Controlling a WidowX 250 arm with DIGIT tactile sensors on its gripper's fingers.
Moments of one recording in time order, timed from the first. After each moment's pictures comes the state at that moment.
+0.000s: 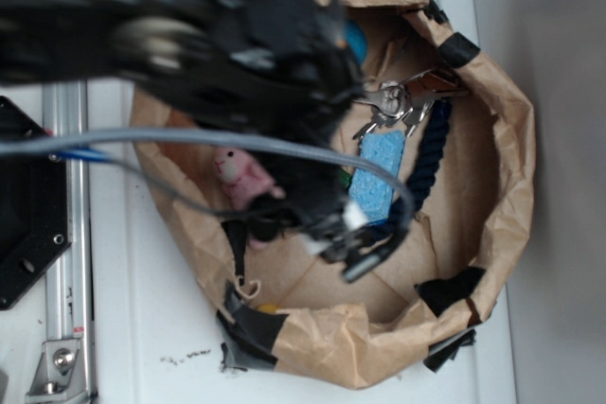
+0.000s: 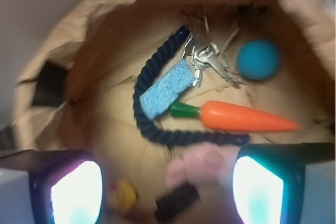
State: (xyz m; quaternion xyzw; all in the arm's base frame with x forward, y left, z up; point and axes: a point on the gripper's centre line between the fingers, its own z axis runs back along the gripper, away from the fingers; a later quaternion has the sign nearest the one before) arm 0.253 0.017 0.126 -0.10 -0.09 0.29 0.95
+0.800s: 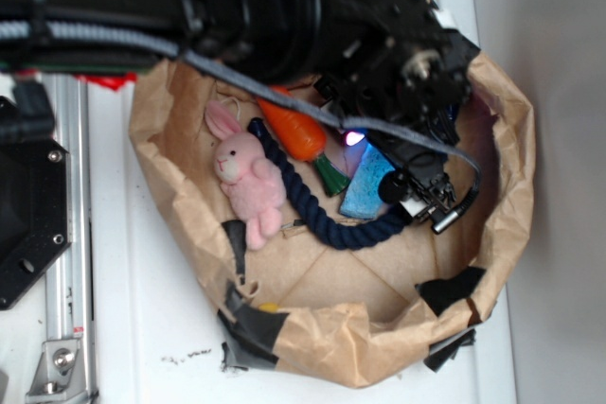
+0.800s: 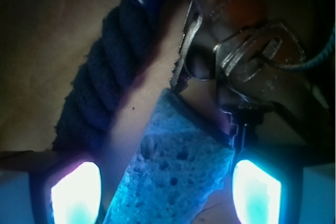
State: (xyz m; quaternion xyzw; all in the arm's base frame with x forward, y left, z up) arm 0.305 0.036 0.016 -0.09 -0.03 0.31 0.94
